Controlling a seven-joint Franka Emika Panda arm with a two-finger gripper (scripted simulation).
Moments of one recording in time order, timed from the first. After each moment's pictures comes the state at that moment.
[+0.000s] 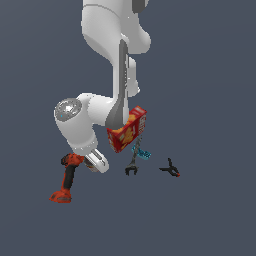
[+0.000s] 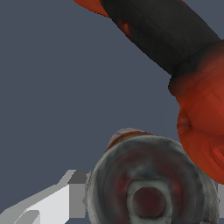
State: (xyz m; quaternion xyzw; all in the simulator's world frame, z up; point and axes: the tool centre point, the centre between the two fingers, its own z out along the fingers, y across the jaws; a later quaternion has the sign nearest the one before) arm 0.064 -0.152 0.095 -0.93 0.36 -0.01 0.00
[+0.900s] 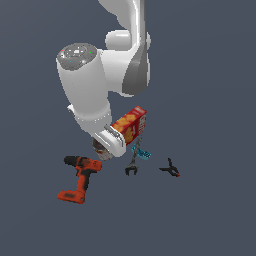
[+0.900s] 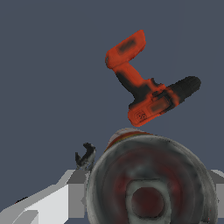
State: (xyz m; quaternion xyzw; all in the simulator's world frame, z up) arm 0.064 -0.089 0.223 -0.93 0.36 -0.01 0.00
